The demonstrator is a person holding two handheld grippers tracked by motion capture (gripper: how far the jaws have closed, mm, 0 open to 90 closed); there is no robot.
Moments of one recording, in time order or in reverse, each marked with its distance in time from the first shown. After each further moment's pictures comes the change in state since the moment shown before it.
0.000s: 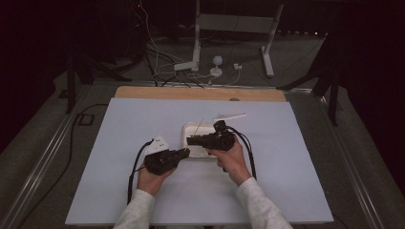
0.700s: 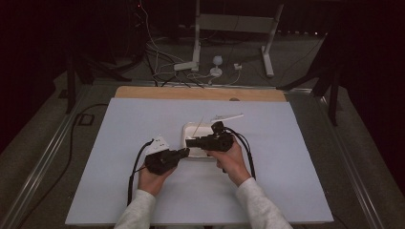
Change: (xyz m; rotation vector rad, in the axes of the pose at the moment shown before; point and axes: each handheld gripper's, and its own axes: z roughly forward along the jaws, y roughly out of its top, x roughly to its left) left arm -0.001 0.000 0.000 -0.012 0.022 -0.005; right arm 0.001 -0.001 0.003 0.023 -0.002 0.000
